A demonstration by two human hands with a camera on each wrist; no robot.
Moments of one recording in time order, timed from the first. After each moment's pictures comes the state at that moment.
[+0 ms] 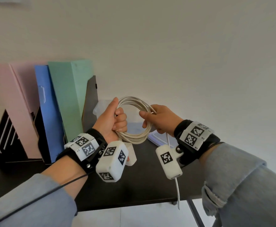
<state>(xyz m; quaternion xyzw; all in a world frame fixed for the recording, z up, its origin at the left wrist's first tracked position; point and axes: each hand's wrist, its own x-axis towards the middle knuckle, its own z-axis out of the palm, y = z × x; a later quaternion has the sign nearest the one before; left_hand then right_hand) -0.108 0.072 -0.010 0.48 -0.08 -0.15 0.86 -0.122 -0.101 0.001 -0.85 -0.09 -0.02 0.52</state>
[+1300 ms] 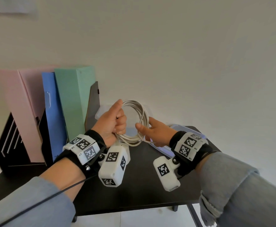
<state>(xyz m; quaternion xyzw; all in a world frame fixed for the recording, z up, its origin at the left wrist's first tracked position) -0.113 0.078 0.000 0.57 -0.14 -0.09 0.80 -0.131 -0.091 -0.013 -0.90 -0.11 0.01 0.42</state>
